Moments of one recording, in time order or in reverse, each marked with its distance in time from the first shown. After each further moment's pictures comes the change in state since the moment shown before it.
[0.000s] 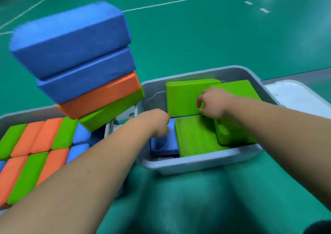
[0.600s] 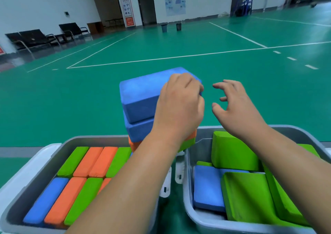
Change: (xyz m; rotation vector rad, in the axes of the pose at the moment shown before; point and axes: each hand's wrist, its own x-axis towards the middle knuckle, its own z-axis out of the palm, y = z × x) left_hand -0.112 -0.074 -0.152 -0.146 1.361 -0.009; right_hand 0.021 -0.107 -0.131 0.645 0.788 -0.186
